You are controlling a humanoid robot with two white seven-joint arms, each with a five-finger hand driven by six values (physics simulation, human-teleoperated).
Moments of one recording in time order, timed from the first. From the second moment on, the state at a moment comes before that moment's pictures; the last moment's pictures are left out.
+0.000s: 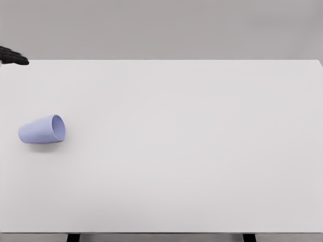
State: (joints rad) left arm -0.78 1.56 -0.79 -1.77 0.34 -0.61 -0.39; right arm 0.01 0.00 -0.04 -0.02 0.10 -0.09 0.32
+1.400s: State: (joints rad) left arm -0.71 1.38 -1.09 -1.77 0.51 -0.10 -0.22; right arm 0.01 0.00 -0.04 -0.02 0.10 -0.09 0.32
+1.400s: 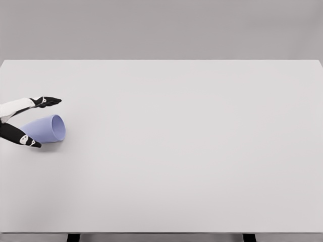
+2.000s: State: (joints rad) left arm -0.70 1.35 -1.09 -1.77 0.47 -0.02 -0.22; right arm 0.01 0.00 -0.04 -0.02 0.10 -0.09 0.32
